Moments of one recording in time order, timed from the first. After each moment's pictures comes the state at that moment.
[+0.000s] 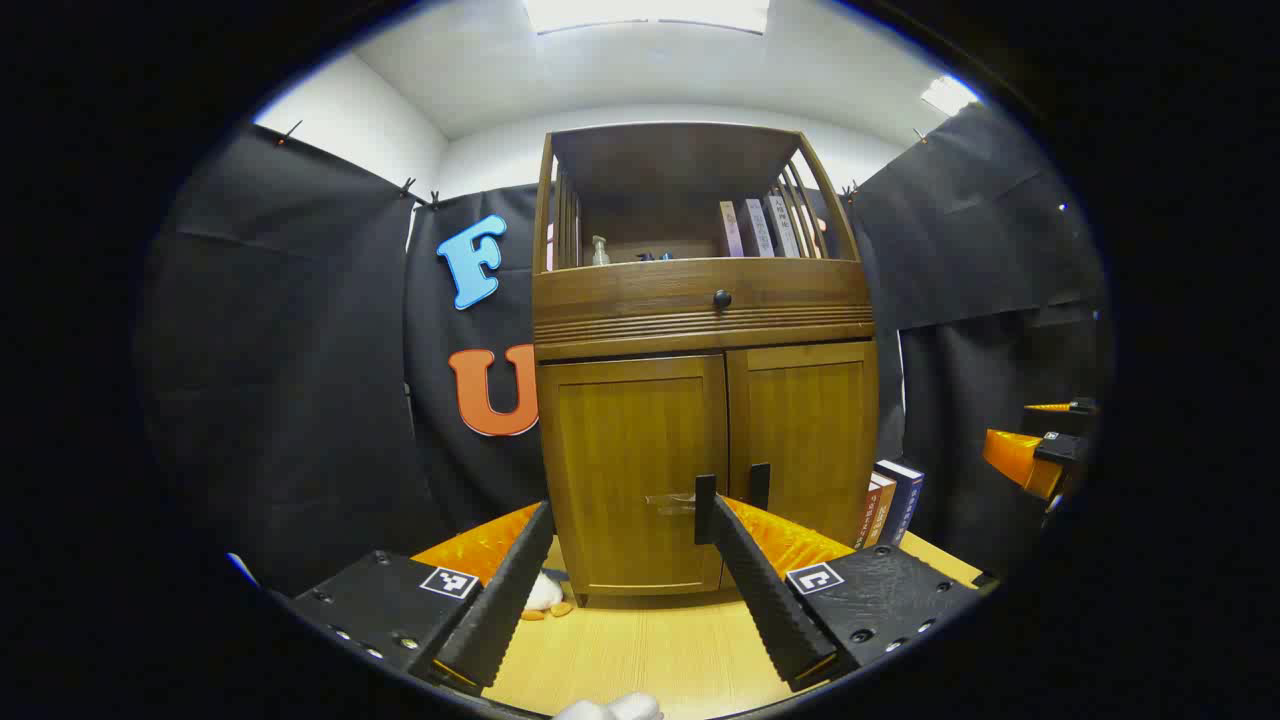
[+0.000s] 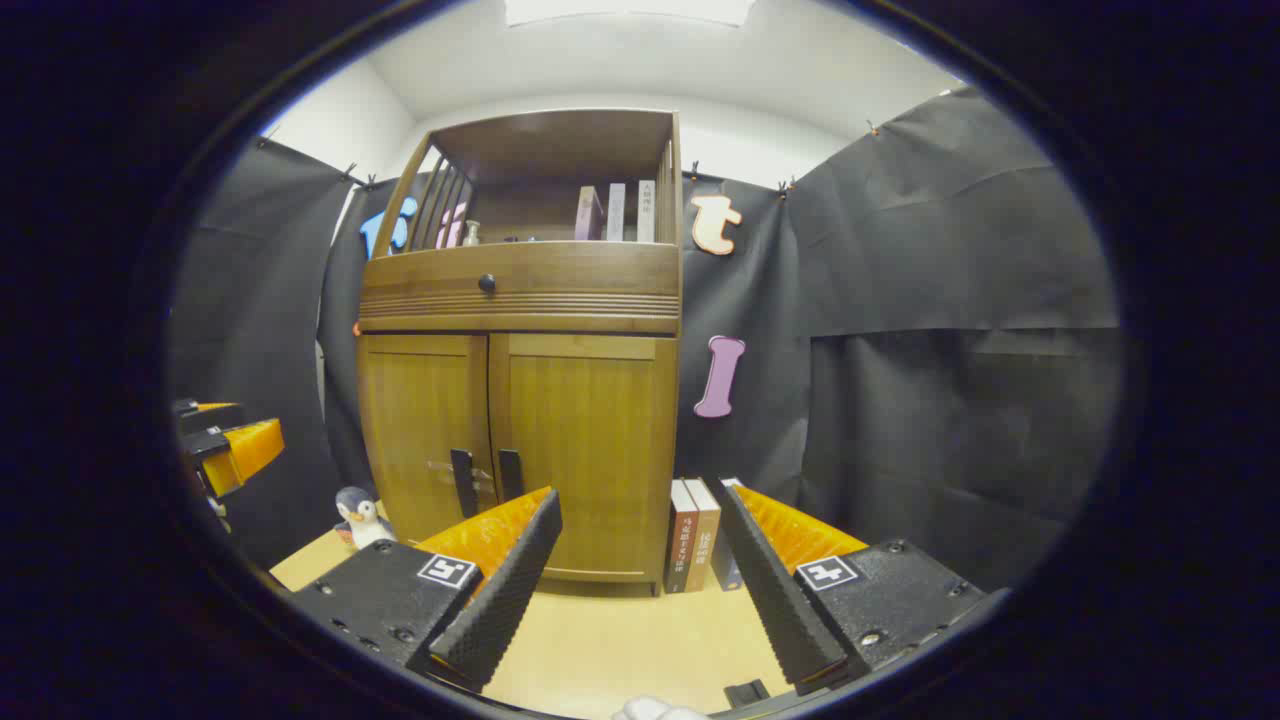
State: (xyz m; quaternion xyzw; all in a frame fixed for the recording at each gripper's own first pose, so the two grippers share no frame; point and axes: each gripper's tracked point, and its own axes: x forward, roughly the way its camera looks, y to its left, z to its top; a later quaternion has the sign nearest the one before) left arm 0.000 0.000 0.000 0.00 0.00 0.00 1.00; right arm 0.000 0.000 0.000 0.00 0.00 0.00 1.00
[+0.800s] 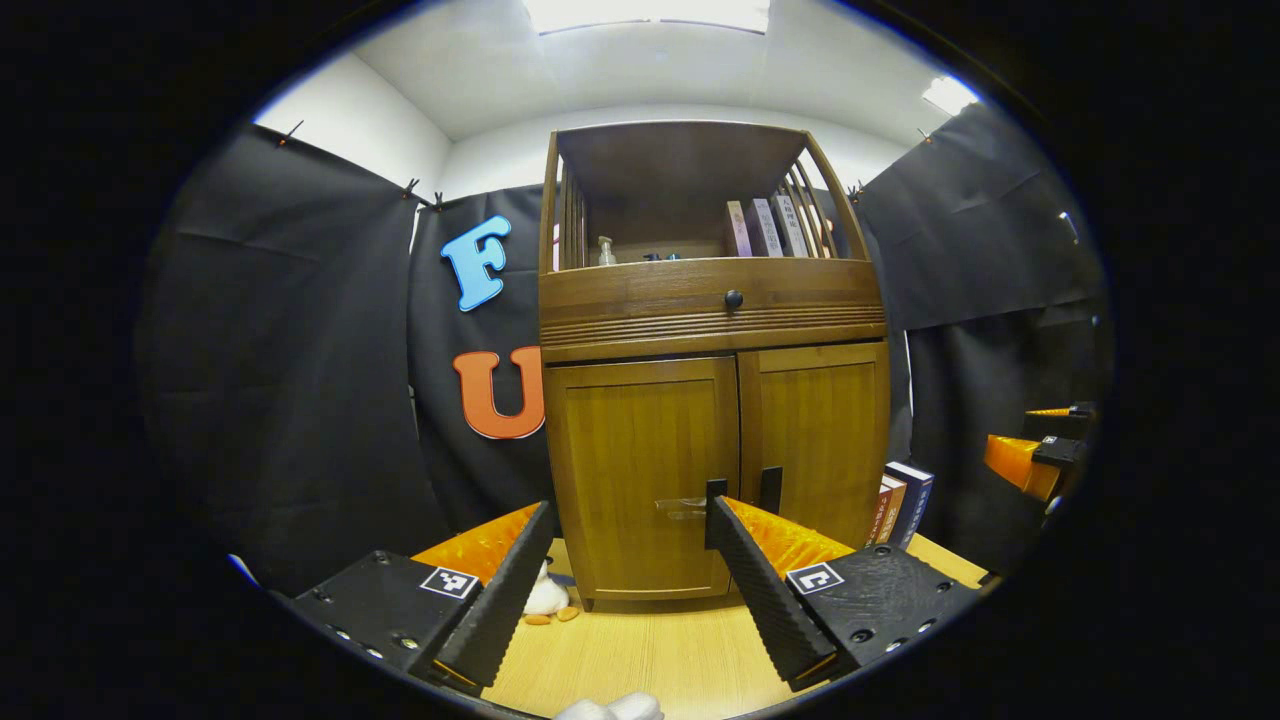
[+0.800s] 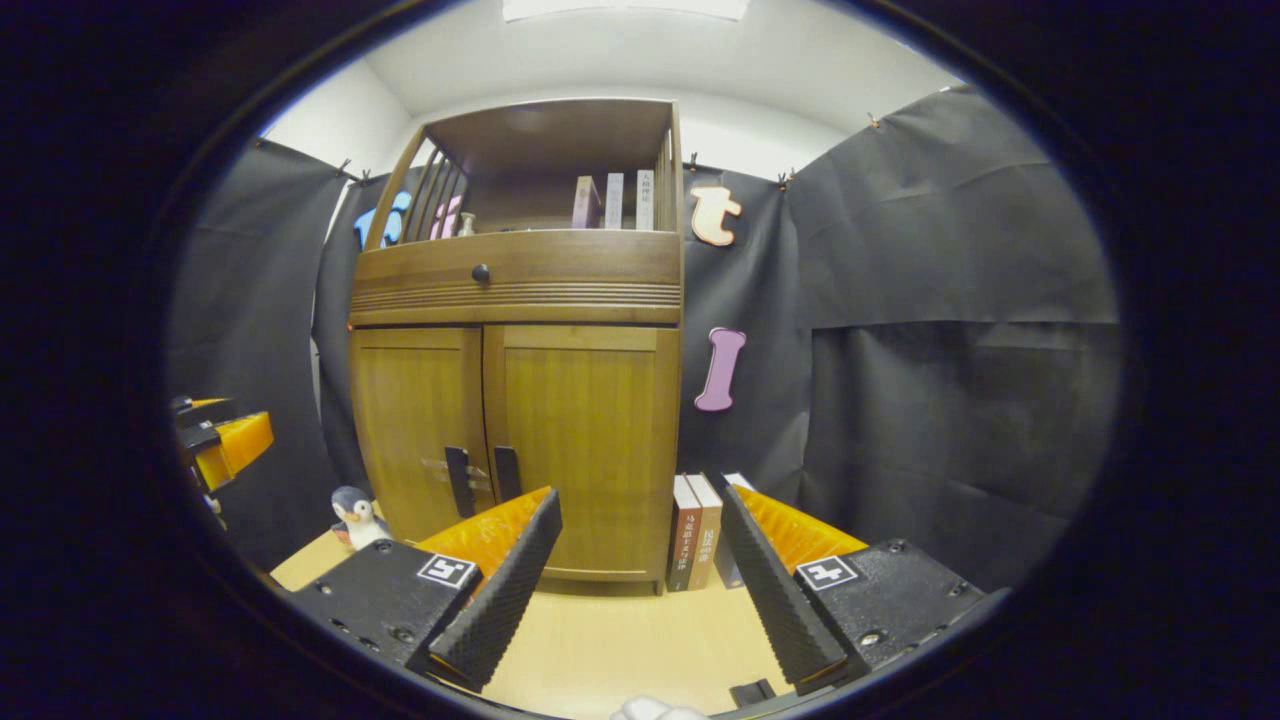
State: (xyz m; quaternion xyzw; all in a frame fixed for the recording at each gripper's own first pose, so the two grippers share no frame) left arm 0.011 0.009 -0.003 0.00 0.00 0.00 1.00; right arm 0.013 0.005 -0.005 0.00 0.01 0.00 1.00
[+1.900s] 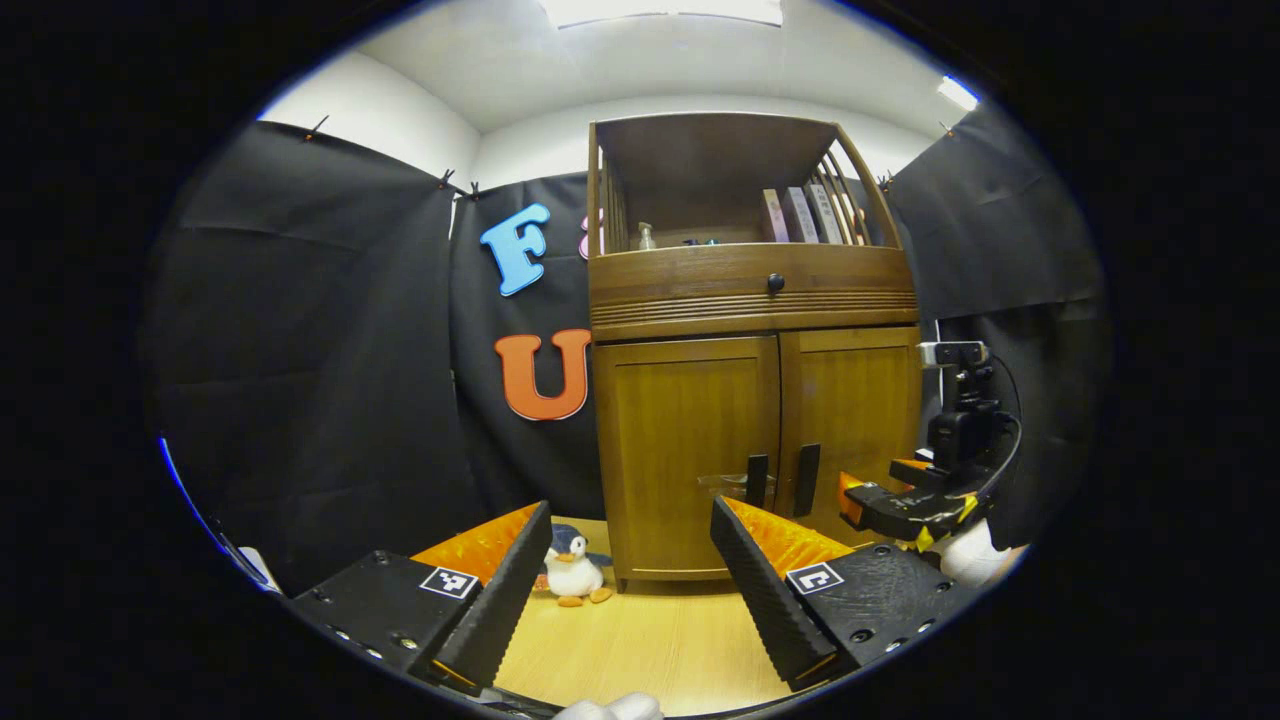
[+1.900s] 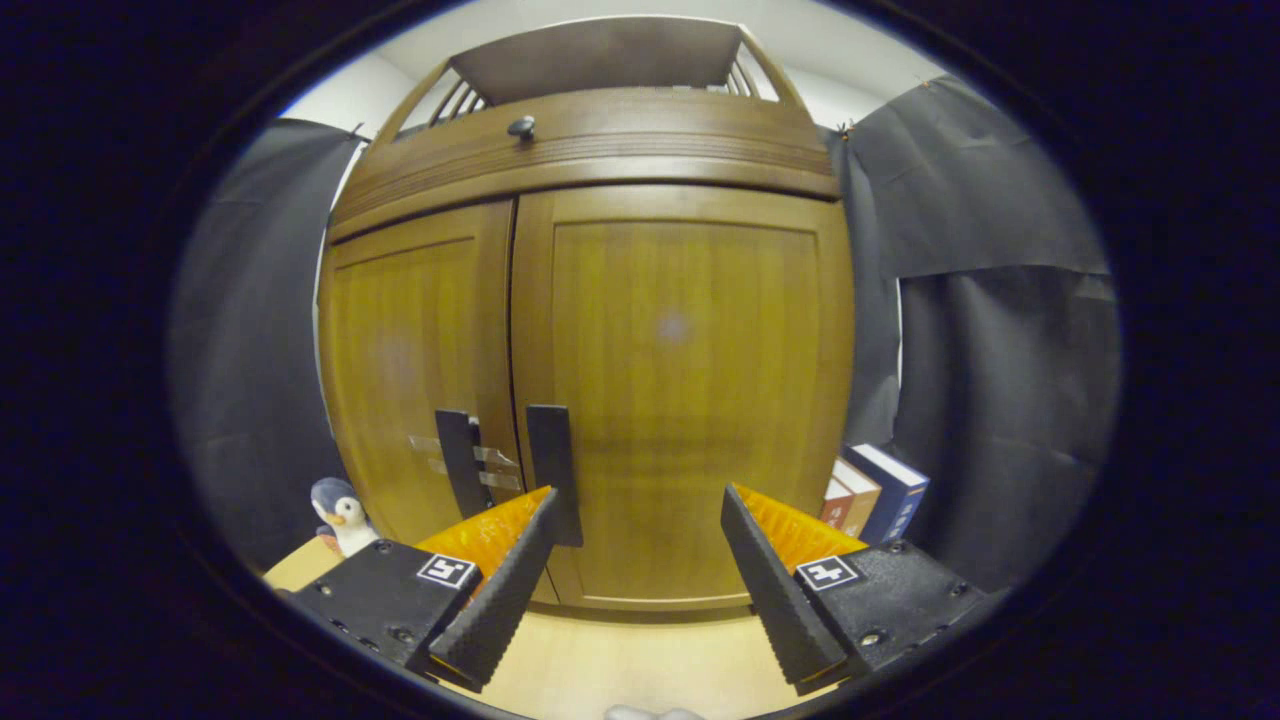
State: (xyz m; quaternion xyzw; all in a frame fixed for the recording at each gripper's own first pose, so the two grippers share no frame) left arm -0.018 0.052 -0.027 -0.01 0.03 0.06 1.00; right arm 0.224 0.134 -0.100 0.01 0.06 0.06 1.00
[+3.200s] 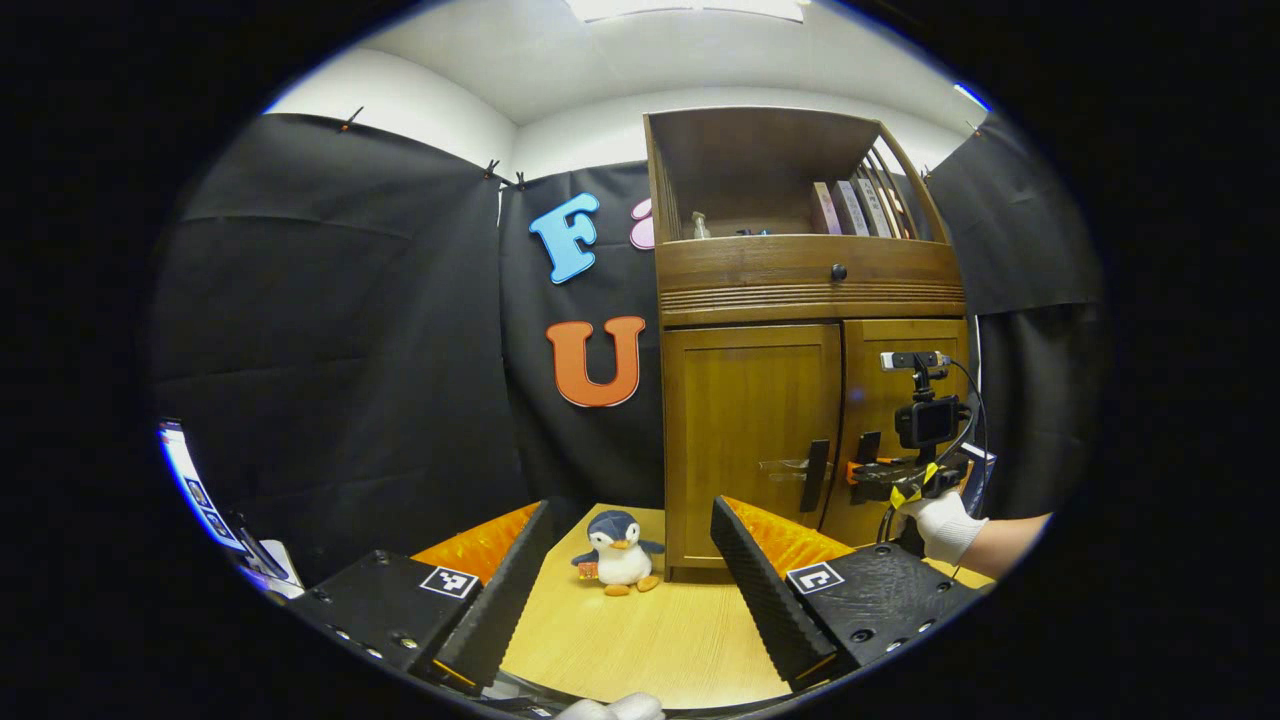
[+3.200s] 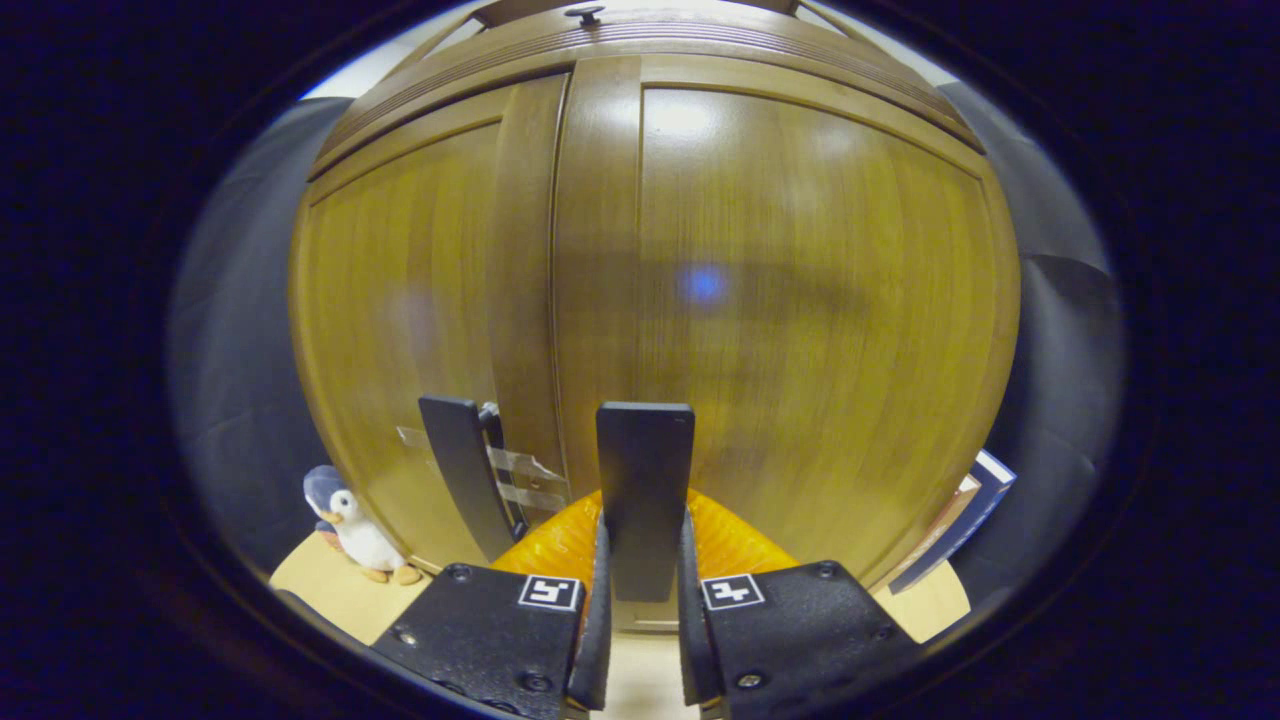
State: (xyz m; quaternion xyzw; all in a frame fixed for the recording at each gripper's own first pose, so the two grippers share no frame) left arm -0.030 0.108 -0.039 -0.01 0.04 0.11 0.99; right arm 0.287 0.196 -0.129 -0.01 0.13 0.09 0.99
